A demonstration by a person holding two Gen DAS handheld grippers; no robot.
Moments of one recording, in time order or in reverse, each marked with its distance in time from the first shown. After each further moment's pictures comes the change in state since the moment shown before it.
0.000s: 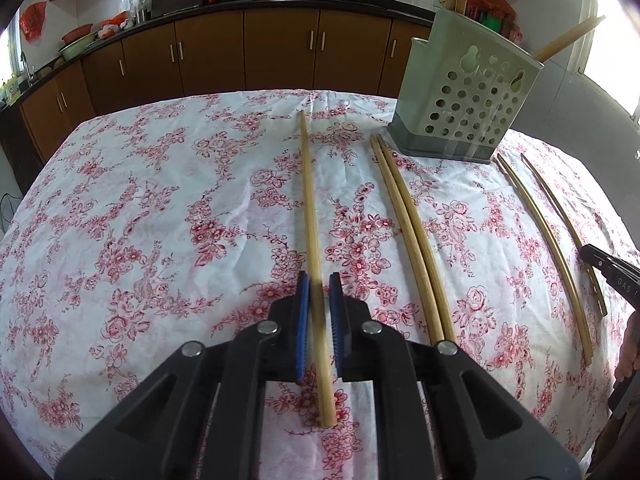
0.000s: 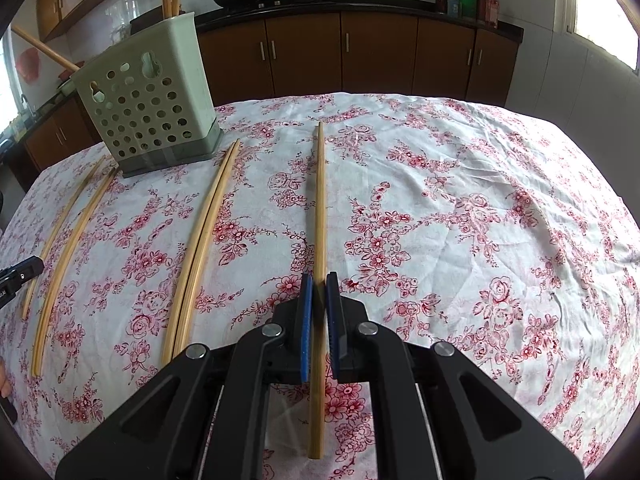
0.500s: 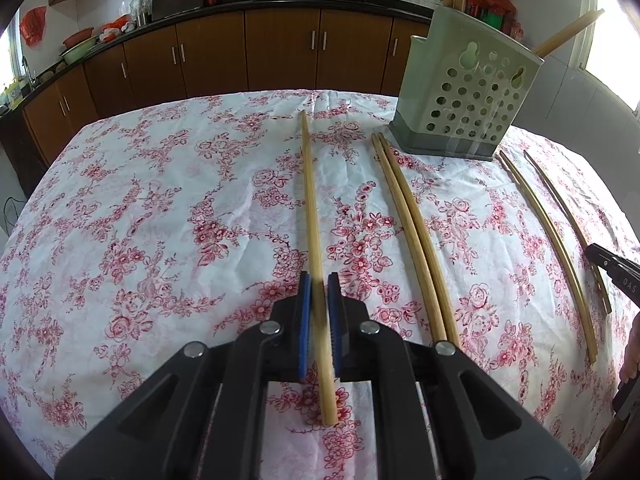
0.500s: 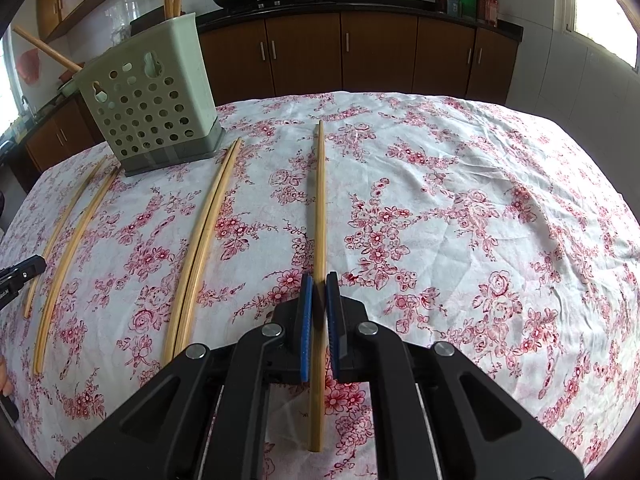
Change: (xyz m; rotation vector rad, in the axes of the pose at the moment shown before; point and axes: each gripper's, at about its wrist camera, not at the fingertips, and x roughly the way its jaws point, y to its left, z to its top) left arm -0.001 -0.004 -0.001 0.021 0.001 0.023; right arm -0.006 0.000 -0.006 0.009 0.000 0.006
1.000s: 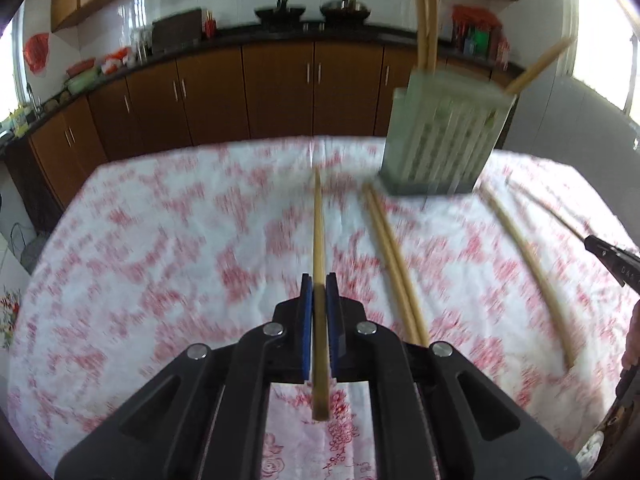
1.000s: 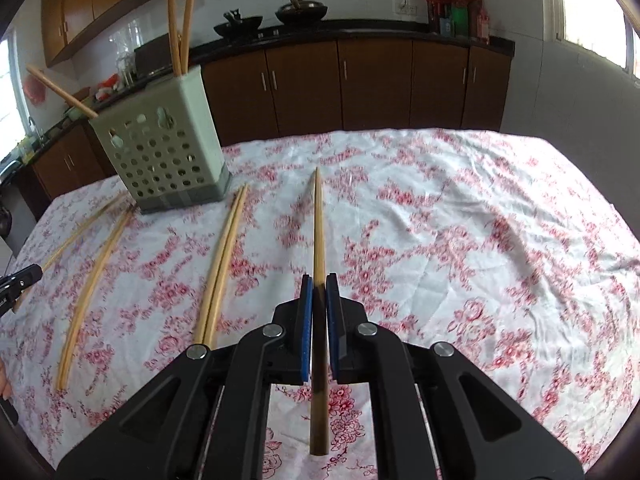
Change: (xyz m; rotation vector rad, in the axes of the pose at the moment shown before) left arm -0.059 0.002 0.020 0.032 -0.148 0.000; right arm -0.048 -0.005 0.020 0.016 -0.157 0.014
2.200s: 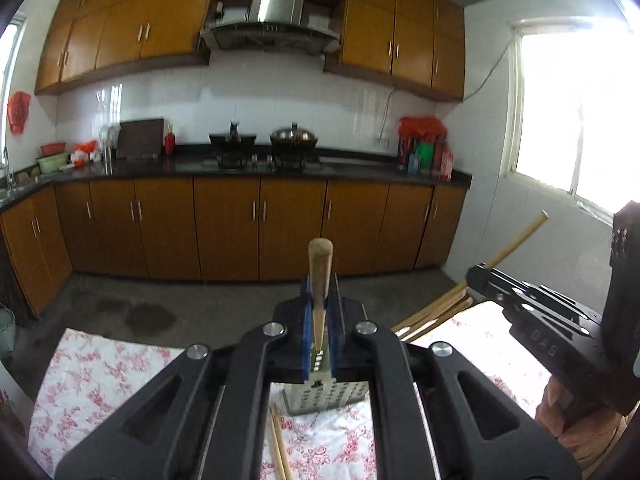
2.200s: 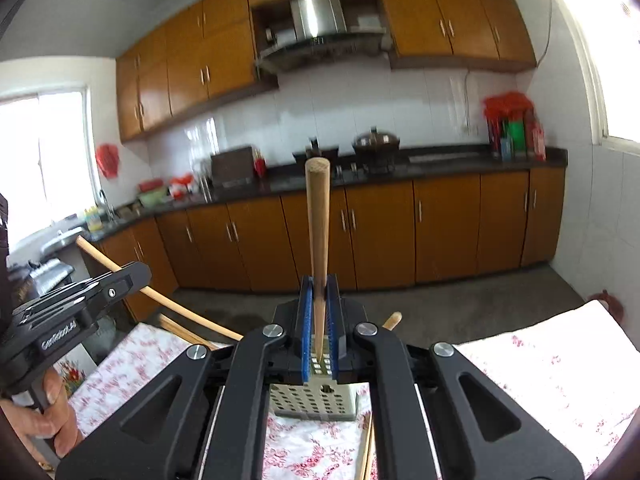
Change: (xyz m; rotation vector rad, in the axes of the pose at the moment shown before) left arm -0.086 -0.077 0.185 0.018 -0.358 -0.177; right arm -0.066 0.093 0.176 -0.046 -0.322 0.232
